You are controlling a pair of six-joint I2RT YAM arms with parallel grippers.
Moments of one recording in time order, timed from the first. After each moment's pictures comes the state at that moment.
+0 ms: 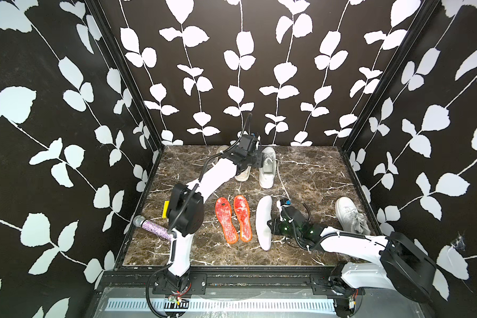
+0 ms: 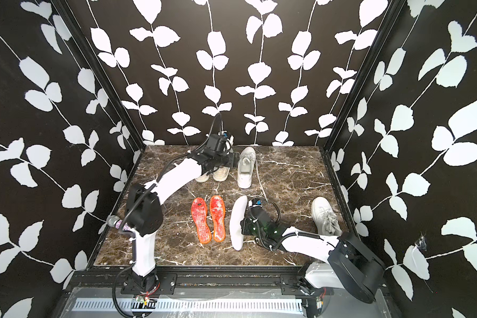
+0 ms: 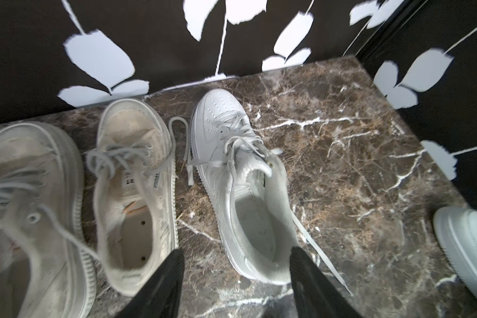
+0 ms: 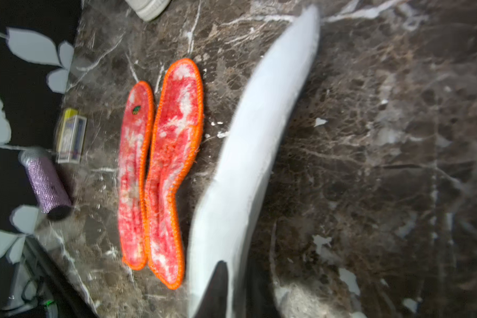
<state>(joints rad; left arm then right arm) -0.62 1.96 1.75 -0.42 -0.02 -0.27 0.86 1.28 0.50 0.03 0.04 0.81</state>
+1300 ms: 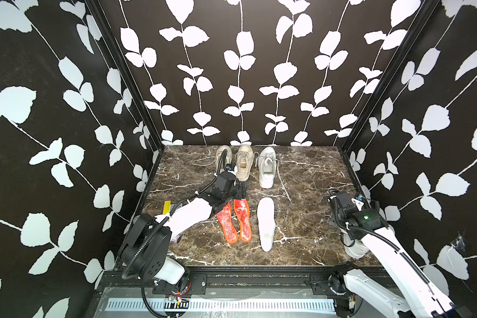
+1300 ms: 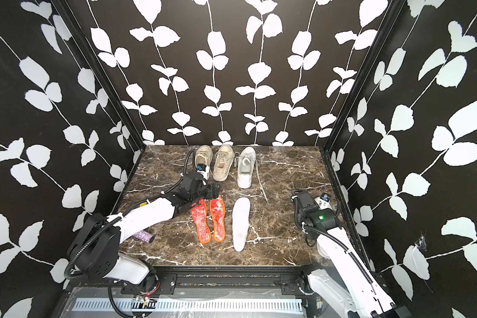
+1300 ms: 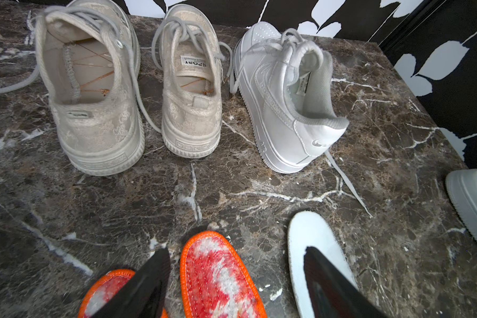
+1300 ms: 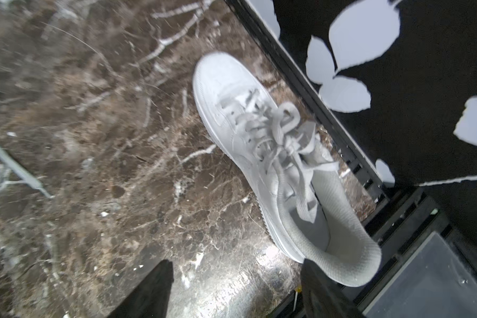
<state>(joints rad) -0.63 1.47 0.87 0.00 -0.08 -0.40 0.28 0.90 0.85 -1.21 0.52 0.84</state>
